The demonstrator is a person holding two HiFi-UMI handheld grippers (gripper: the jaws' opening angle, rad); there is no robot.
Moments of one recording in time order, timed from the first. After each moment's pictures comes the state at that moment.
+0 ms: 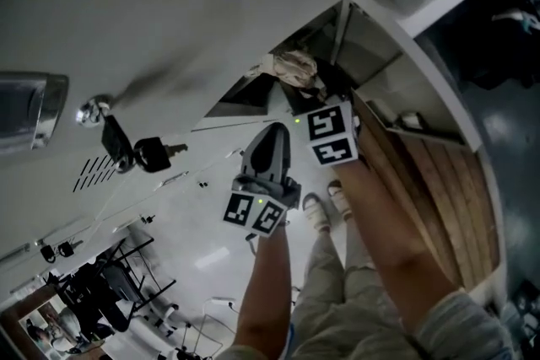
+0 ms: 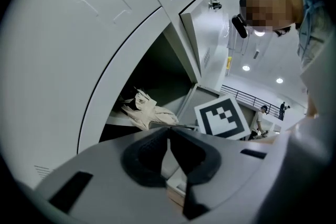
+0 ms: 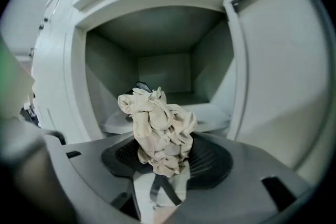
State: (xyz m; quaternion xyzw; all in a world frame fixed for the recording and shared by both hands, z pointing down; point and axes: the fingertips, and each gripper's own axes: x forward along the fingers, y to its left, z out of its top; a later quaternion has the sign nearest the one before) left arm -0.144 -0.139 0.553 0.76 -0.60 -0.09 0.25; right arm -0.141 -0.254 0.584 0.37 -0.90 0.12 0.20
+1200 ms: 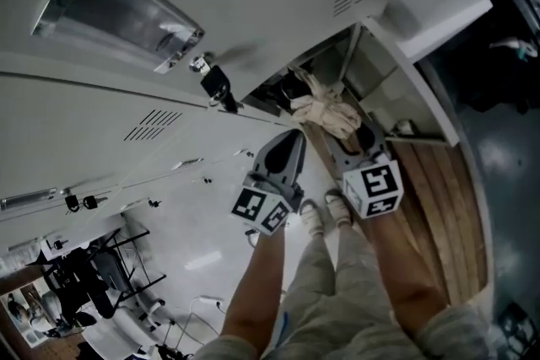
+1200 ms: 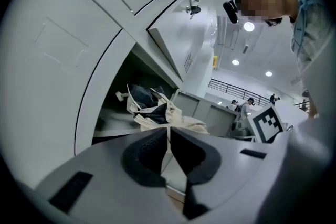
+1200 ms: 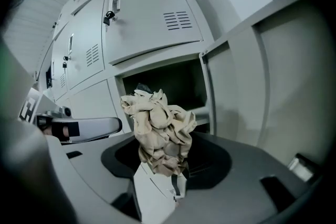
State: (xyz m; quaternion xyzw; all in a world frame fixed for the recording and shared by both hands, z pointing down) left arm -0.121 -0.118 0.503 0.79 -0.56 -0.05 0.22; right arm -0.065 -0.161 0.521 0.33 -0.92 0.17 0.15
